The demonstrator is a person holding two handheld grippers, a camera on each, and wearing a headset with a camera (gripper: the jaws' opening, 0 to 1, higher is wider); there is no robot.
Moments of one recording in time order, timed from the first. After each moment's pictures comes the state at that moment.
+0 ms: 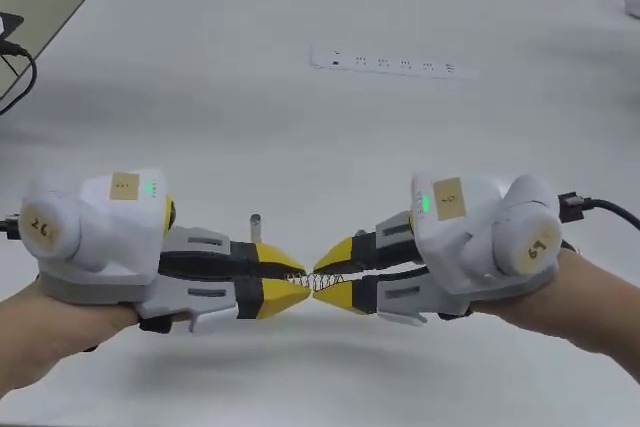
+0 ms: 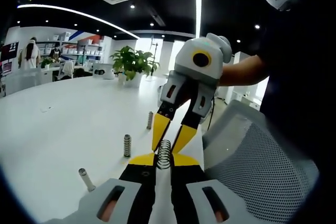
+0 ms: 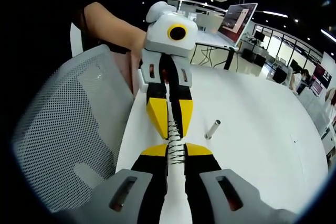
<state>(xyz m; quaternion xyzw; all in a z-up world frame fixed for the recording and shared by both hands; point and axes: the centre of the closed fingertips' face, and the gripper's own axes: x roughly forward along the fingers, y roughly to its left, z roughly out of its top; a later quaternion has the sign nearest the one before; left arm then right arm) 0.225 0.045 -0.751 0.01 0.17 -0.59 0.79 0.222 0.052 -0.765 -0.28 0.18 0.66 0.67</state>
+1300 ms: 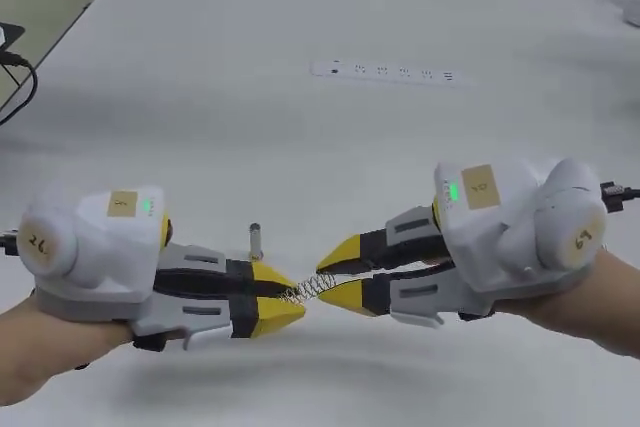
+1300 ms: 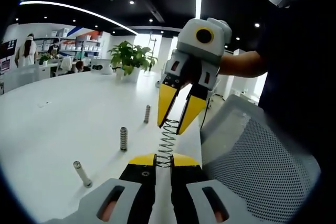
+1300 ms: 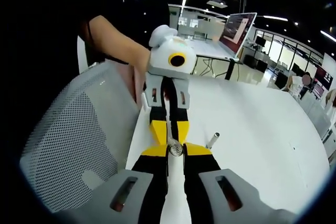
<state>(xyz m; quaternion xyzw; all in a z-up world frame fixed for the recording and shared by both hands) 0.218 0.042 -0.765 0.02 0.19 -0.60 0.78 0.213 0.057 -0.733 -0.25 0.16 0.68 0.67</state>
